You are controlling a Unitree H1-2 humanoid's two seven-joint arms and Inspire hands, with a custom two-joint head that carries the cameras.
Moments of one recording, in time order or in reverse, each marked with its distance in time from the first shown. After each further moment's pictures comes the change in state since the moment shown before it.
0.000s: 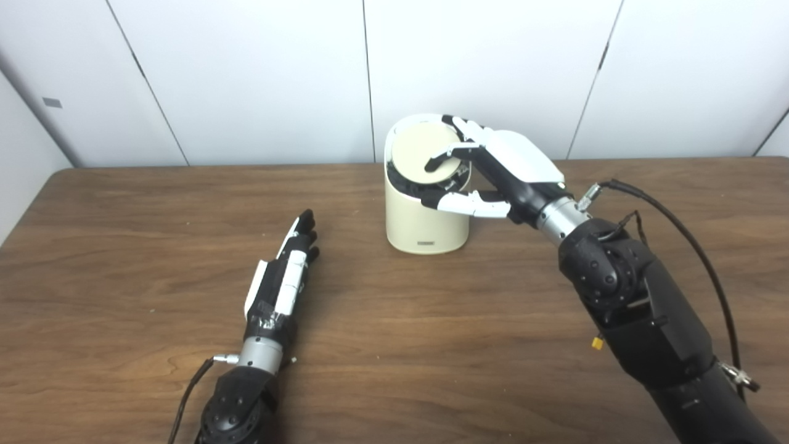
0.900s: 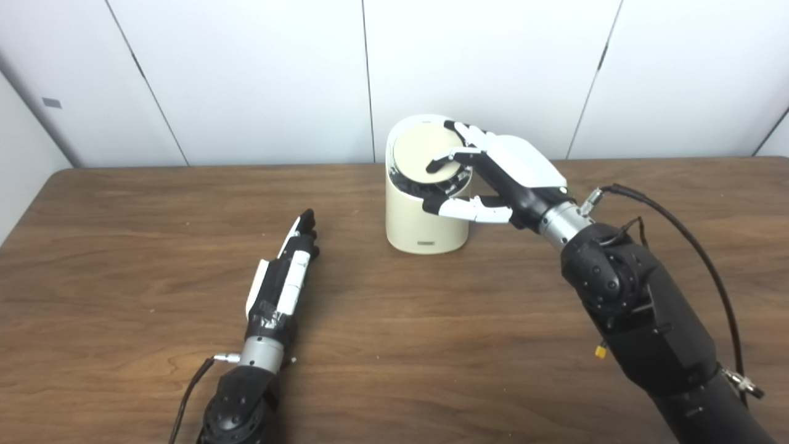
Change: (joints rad) left arm -0.003 -0.003 0.000 0.006 0.031 -0.002 0.004; right arm 0.026 0.002 -0.020 -0.048 -0.005 0.035 0.026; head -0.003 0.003
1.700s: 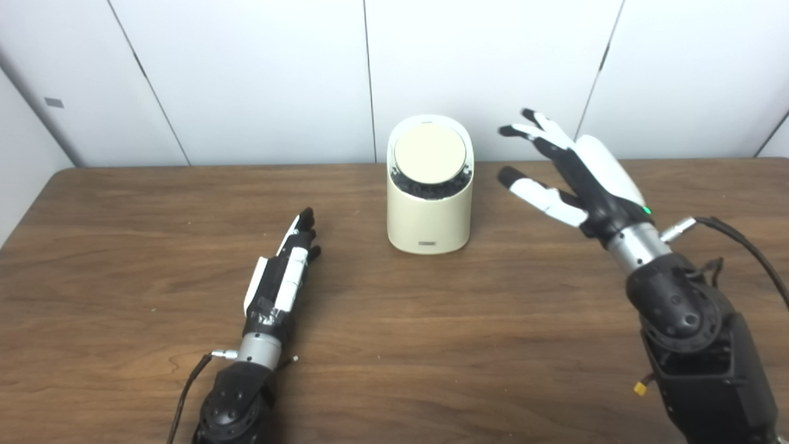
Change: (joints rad) left arm -0.009 0.012 0.019 -0.012 -0.014 0.029 -0.004; right arm 0.195 0.015 -0.251 -0.182 0.154 0.067 -0.025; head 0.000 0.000
